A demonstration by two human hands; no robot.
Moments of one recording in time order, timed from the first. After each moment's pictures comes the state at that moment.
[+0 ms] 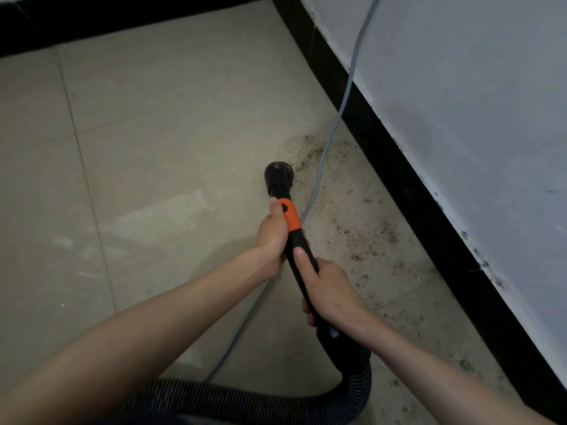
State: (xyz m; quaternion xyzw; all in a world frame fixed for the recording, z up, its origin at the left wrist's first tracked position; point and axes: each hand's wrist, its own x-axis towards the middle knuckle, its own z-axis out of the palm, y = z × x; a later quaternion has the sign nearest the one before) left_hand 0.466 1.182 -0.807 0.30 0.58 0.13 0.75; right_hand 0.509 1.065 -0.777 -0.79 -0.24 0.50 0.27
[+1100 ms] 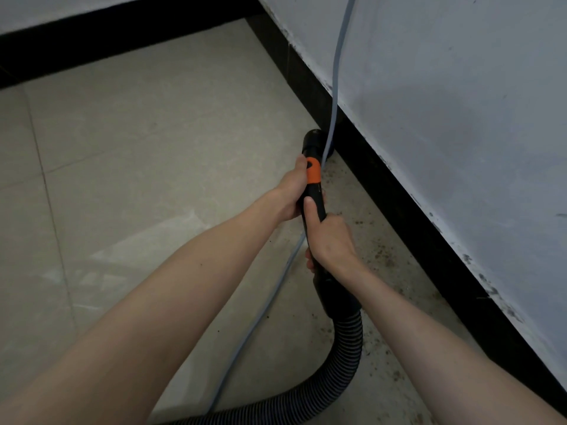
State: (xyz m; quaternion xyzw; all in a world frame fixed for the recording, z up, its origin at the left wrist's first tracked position) left_hand 0.581 1.267 -0.798 0.36 0.51 0.05 0.78; right_hand 0.591 1.157 -0.803 -0.84 -0.17 0.40 0.32
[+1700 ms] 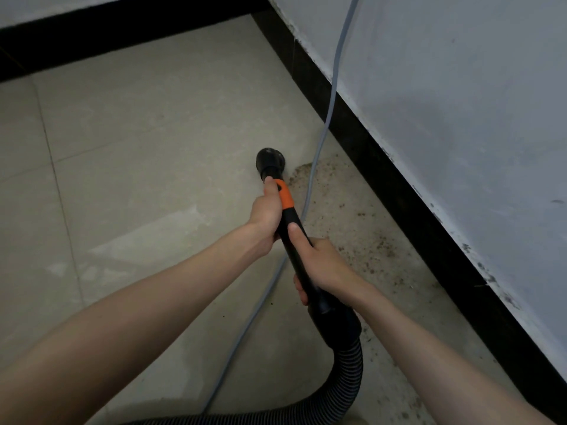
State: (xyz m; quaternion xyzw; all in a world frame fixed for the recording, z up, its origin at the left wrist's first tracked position) left_hand 0.517 1.242 -0.822 0.34 0.57 0.14 0.73; right_hand 0.558 1.119 -0.782 -0.73 -0.22 0.57 0.32
